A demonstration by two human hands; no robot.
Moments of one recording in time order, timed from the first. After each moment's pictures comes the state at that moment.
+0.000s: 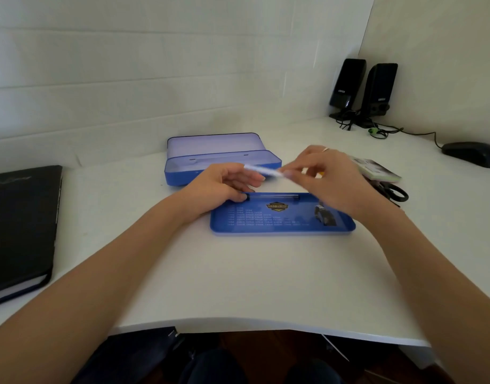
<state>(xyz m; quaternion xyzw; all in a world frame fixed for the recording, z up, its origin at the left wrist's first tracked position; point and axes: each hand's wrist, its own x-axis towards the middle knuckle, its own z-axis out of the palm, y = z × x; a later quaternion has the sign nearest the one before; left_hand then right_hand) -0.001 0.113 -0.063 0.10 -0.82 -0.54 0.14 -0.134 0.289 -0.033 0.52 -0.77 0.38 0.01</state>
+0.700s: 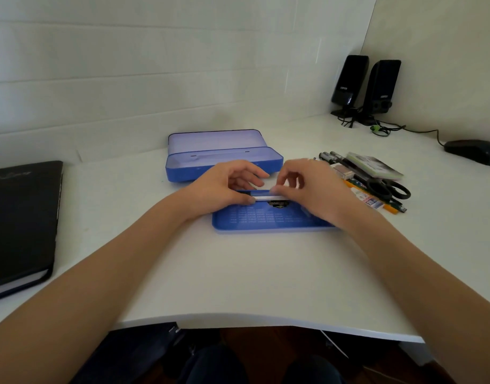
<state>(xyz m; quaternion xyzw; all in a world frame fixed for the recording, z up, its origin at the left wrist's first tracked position) 0.000 0.116 -0.063 0.08 -0.86 -0.48 0.13 -0.127 0.272 -0.052 0.52 -0.81 0.29 0.03</state>
